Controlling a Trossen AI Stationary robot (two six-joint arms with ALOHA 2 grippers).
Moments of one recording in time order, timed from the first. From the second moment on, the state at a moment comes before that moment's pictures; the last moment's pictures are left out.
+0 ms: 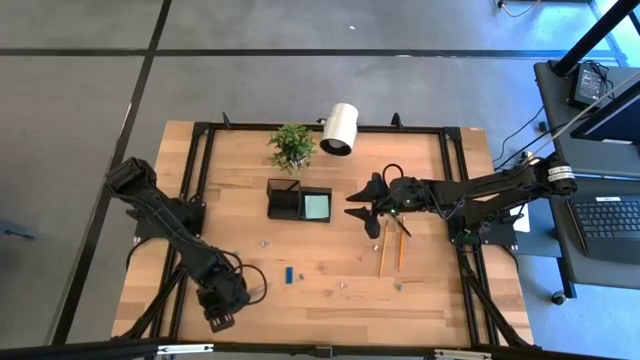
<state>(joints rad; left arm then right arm) -0.78 1.54 0.93 -0.67 0.55 -1.40 0.04 1.27 0.64 0.24 0.10 0.29</state>
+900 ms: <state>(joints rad) -0.80 1.54 0.93 -0.70 0.50 -1.37 0.02 1.27 0.64 0.24 0.10 0.30</state>
